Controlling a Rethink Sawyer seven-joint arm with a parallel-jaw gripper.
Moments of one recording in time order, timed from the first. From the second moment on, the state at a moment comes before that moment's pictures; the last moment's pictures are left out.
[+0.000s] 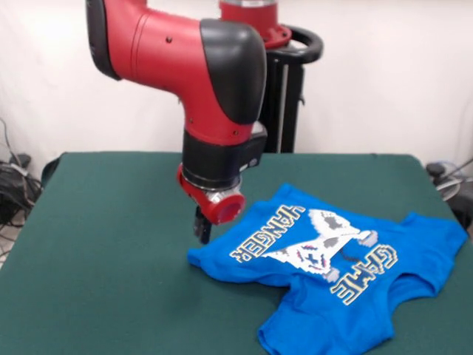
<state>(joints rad) -0.27 -0.47 -0.10 1.55 -0.09 0.50 2.49</state>
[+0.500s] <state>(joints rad) -0.27 -0.52 -0.04 1.55 -0.09 0.55 2.49</state>
